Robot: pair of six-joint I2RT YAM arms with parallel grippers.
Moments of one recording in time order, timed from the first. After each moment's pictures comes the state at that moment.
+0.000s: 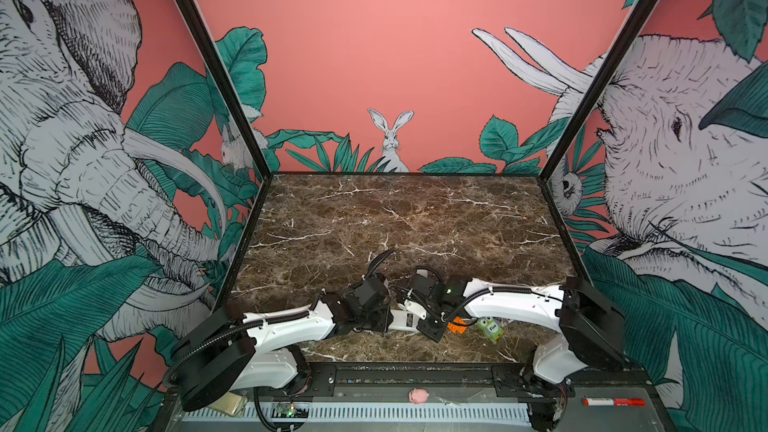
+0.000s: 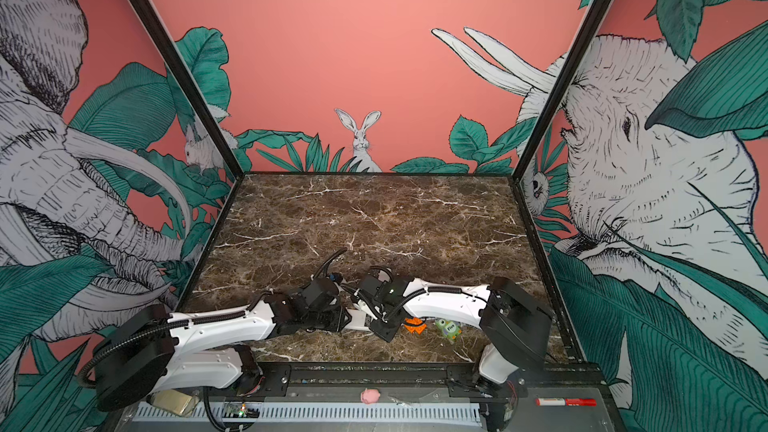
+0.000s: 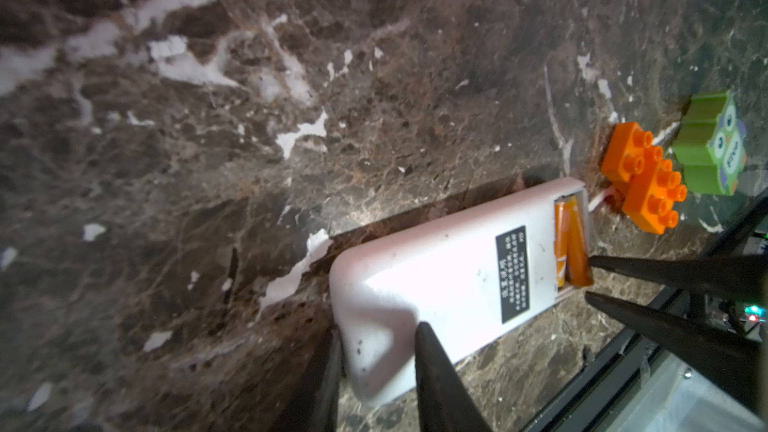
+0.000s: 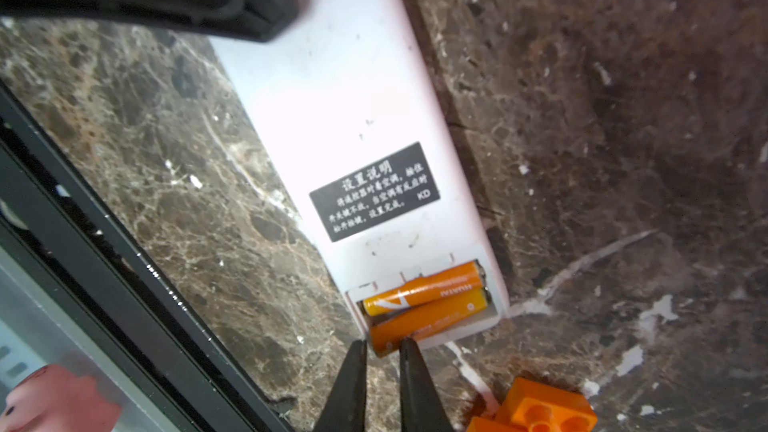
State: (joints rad) left arm -0.99 1.25 0.46 -0.23 0.12 -0.75; right arm 1.11 1.58 0.93 -0.74 -0.09 0.05
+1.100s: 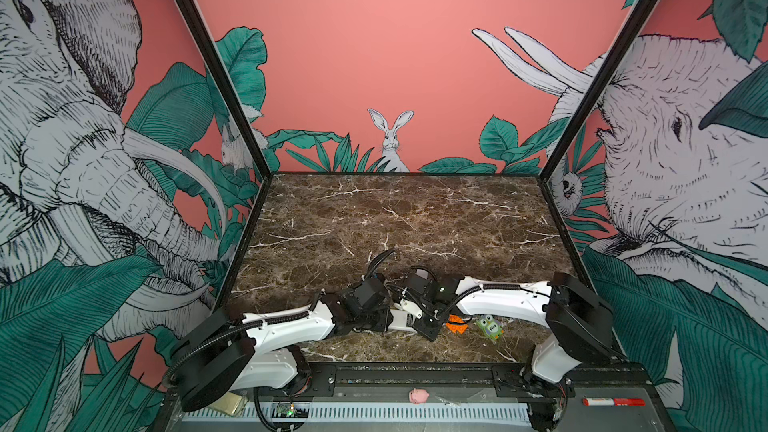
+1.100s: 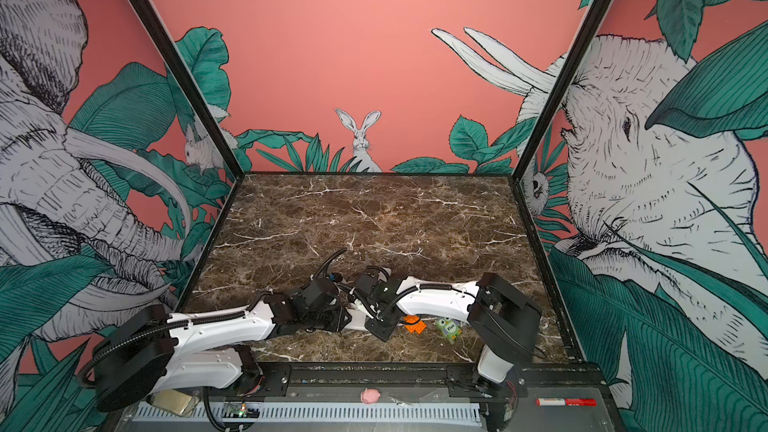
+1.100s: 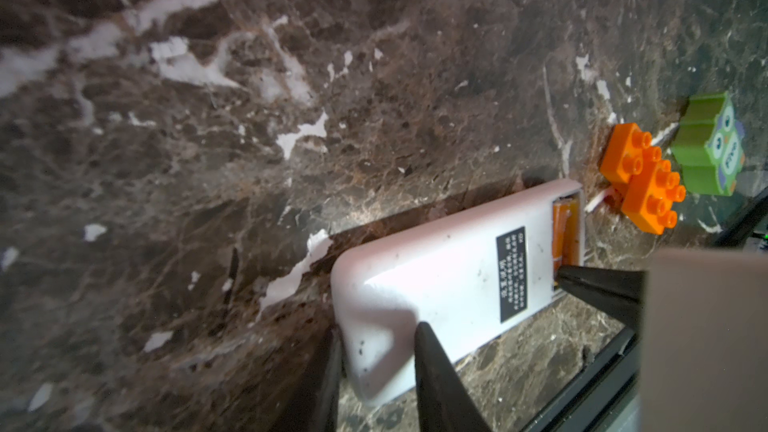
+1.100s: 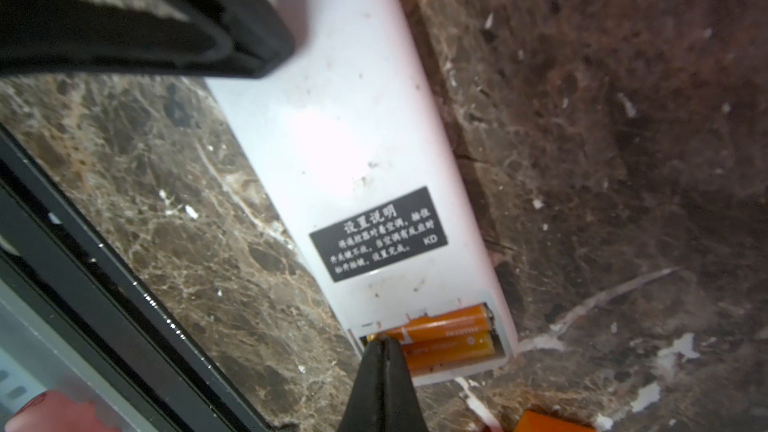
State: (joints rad) left arm -0.99 1.24 0.45 -0.22 0.12 -0.75; right arm 1.10 1.65 0.97 -0.74 -0.10 0.06
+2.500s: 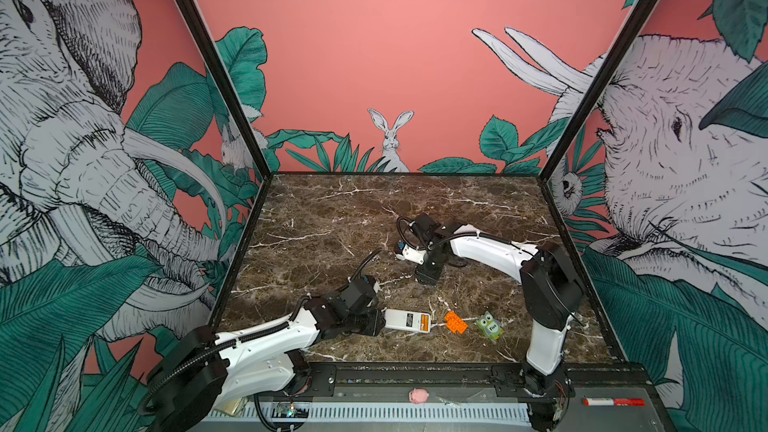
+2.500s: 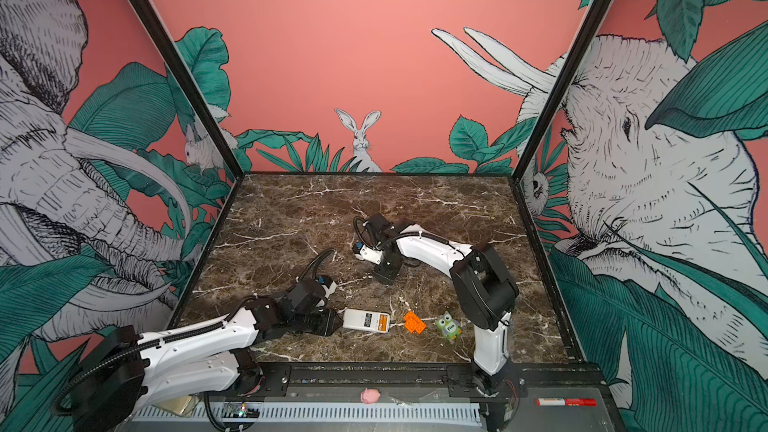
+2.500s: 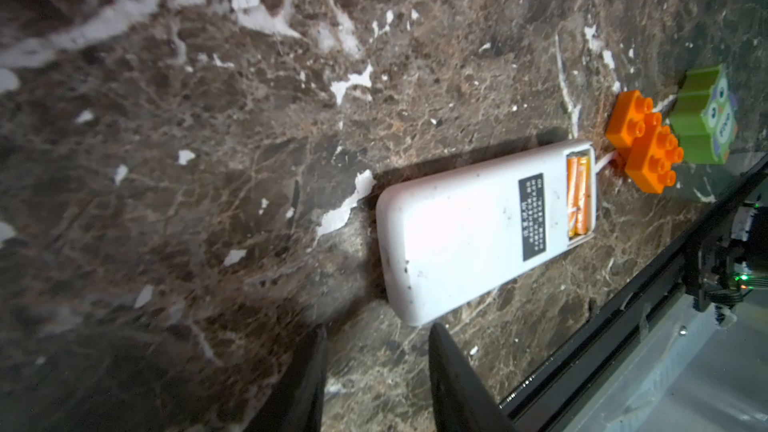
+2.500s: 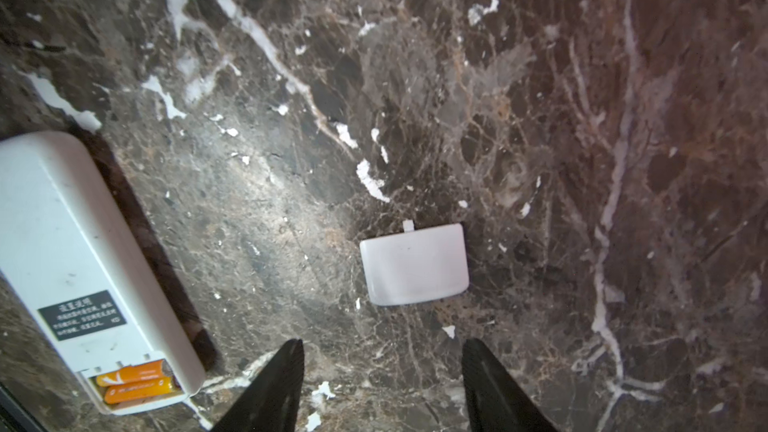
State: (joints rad) left arm -0.92 1.06 0.40 -0.34 0.17 -0.70; right arm 0.74 1.89 1.40 -0.90 -0.10 -0.48
